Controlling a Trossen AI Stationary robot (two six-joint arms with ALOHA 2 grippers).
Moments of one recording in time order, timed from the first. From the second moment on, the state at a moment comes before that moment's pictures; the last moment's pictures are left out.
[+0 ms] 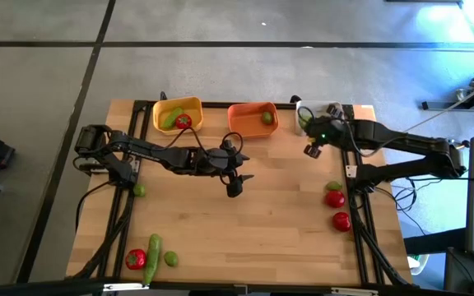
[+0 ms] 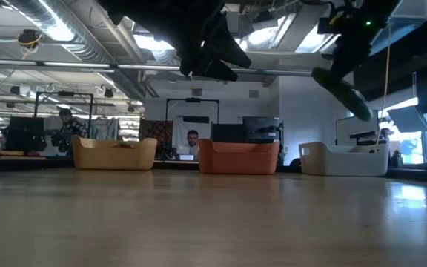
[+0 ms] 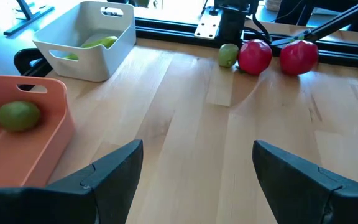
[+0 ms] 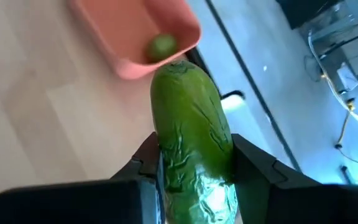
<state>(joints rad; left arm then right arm) -0.05 1.63 1.04 0.09 -0.27 -0.15 -0.25 1.04 0.98 -0.88 0.56 -0.06</state>
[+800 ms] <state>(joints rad) -0.05 1.63 1.04 0.09 -0.27 -0.15 -0.75 1.26 0.98 -0.60 0.40 -0.27</state>
